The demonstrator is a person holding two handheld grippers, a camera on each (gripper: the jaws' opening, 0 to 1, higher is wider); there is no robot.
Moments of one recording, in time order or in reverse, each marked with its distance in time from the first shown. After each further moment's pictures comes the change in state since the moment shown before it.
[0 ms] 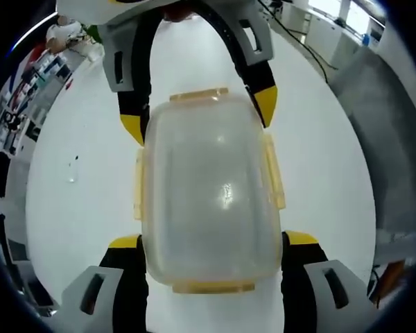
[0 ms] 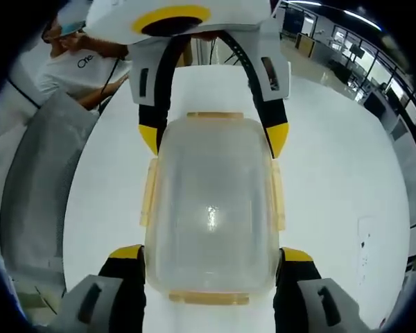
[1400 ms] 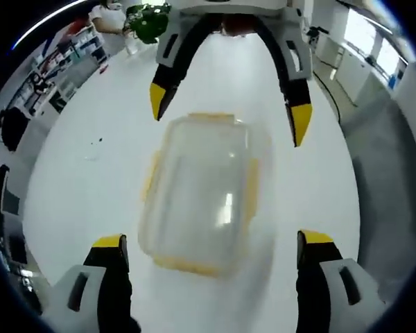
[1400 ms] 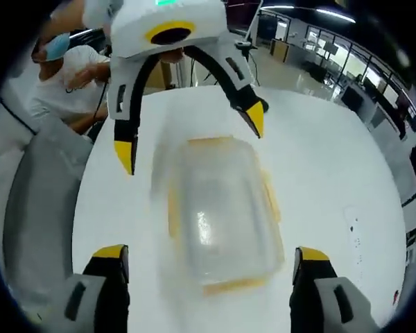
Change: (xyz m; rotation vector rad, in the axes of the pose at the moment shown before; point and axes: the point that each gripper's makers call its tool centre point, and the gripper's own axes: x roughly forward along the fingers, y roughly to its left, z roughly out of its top) left arm -0.037 -0.015 0.011 -0.290 -0.158 0.088; right arm -0.033 0.015 0.016 0.162 -0.147 -0.102
